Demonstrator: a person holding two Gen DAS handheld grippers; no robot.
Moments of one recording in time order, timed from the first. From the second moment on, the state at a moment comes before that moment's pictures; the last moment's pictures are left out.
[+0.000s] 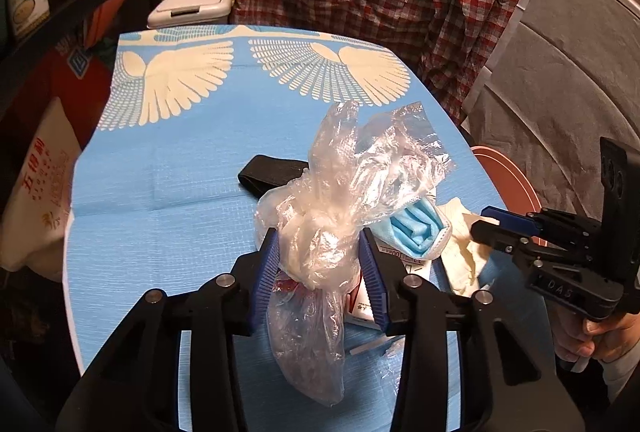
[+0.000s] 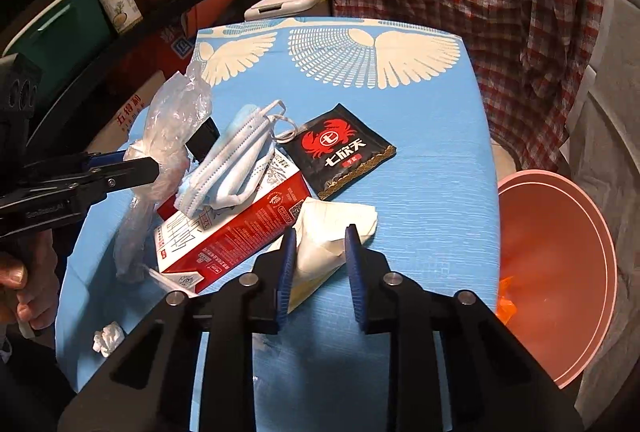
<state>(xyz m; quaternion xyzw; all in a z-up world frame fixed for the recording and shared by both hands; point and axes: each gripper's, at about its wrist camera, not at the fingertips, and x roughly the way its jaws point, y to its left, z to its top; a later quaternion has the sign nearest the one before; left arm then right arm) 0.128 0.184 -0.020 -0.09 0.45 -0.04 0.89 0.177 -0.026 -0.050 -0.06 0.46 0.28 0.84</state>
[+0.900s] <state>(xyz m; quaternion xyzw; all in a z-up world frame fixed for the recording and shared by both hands) 0.091 0.178 0.033 -0.09 0.39 -0.01 0.92 0.139 -0.065 0.024 0.00 0.33 0.30 0.90</state>
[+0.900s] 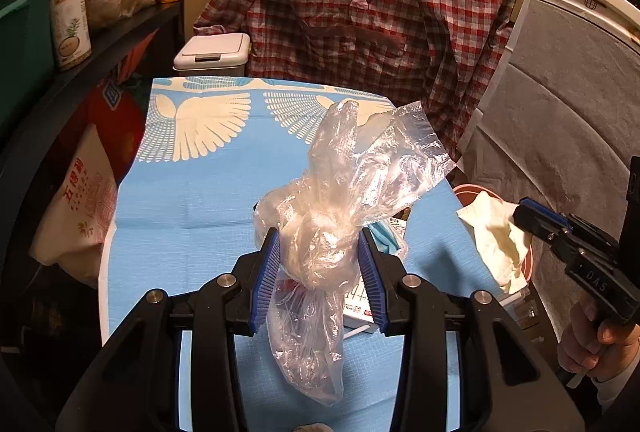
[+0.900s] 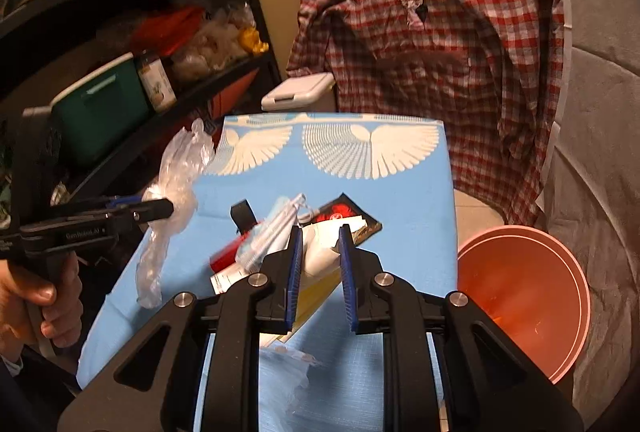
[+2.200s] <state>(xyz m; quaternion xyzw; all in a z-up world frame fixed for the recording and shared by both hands) 0.090 0.109 0.060 -0.09 0.34 -0.04 0.94 0.135 -0.139 0.052 0.00 0.28 0.21 0.94</state>
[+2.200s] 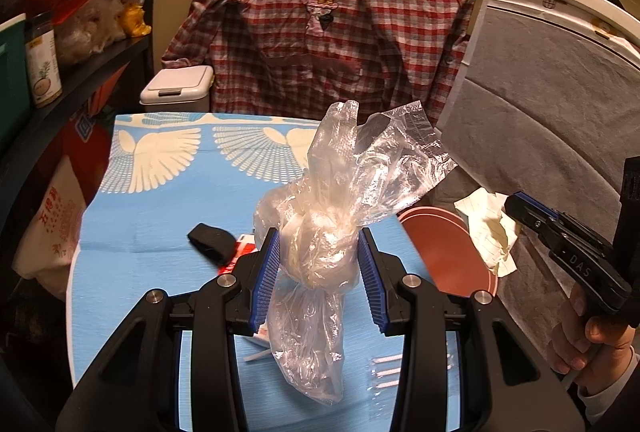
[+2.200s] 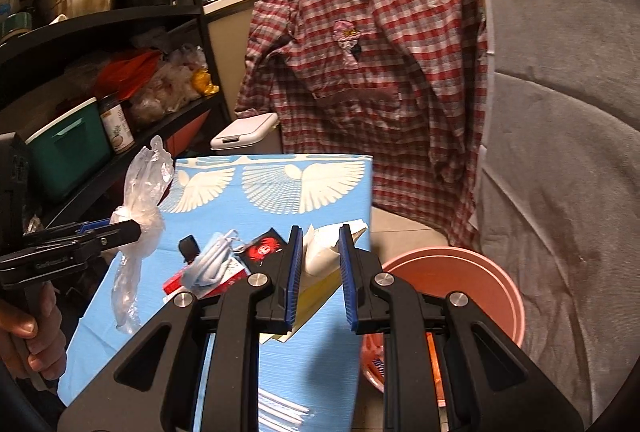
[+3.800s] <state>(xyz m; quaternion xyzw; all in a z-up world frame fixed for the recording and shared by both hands) 0.141 -0.015 0.040 -0.07 0.35 -0.12 0.93 0.167 -0.221 0.049 -0.02 0.28 0.07 0.96</state>
